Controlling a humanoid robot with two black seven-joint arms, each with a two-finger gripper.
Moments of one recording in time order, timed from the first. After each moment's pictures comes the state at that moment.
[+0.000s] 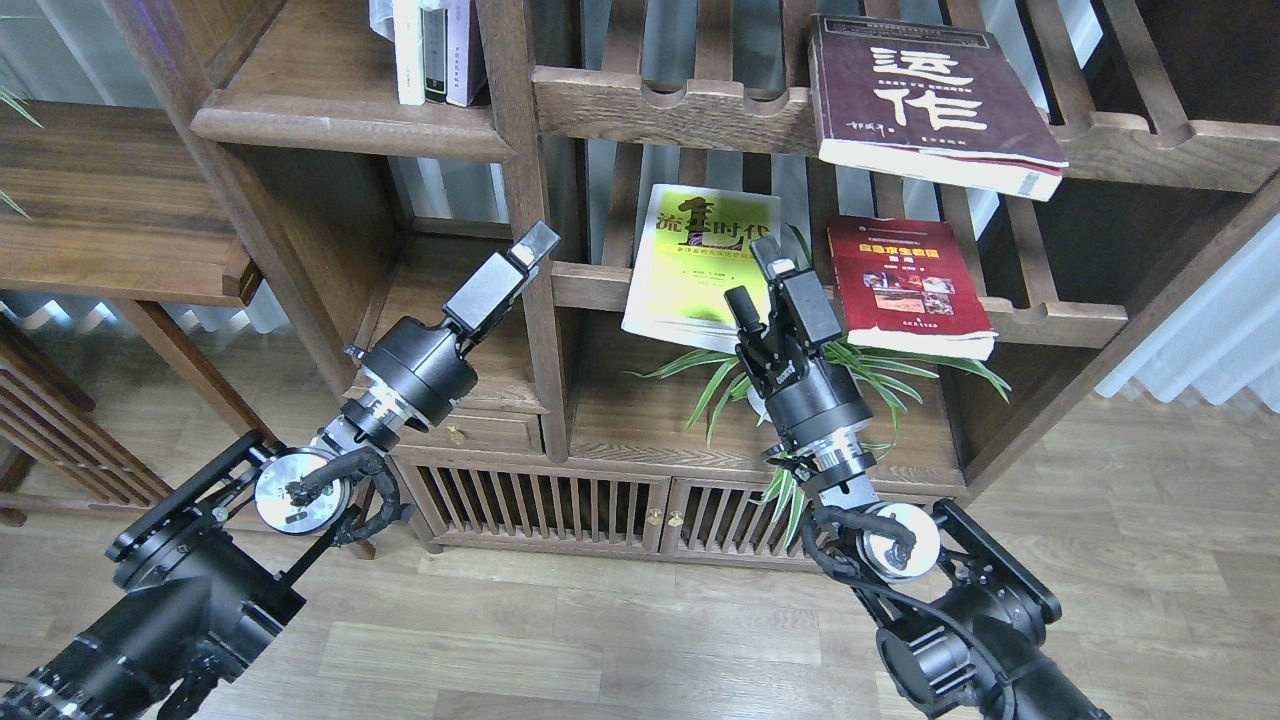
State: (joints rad) left arm -0.45 0.10 -0.92 -1.09 -0.06 -0.49 0.03; right arm 0.26 0.01 1.06 1.07 0.31 0.58 0.05
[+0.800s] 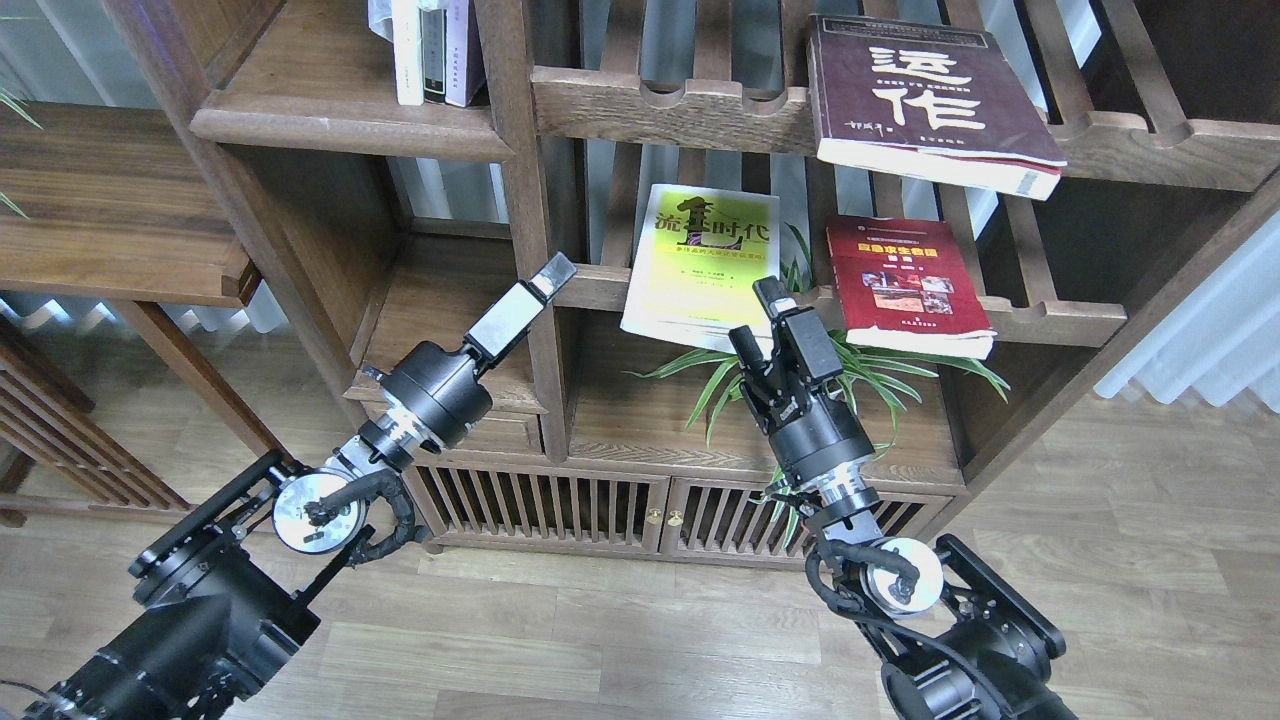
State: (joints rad) left arm -0.42 0.06 -0.91 -1.08 0.01 -0.49 0.03; right arm 0.18 0.02 1.04 1.07 0.31 0.58 0.05
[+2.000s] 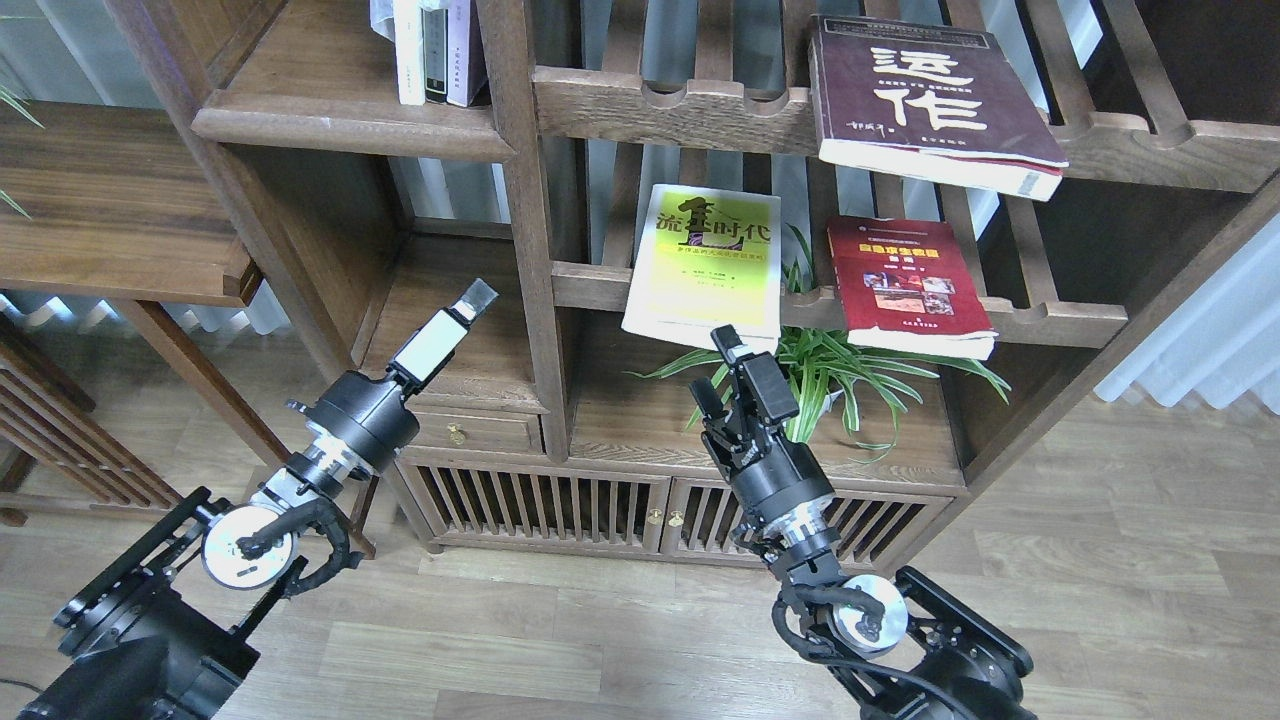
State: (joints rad) left arm -0.29 0.14 -1.04 -1.10 0.07 -0.49 0.02; right arm 0.22 0.01 0.86 1.04 0.41 0.47 0.20
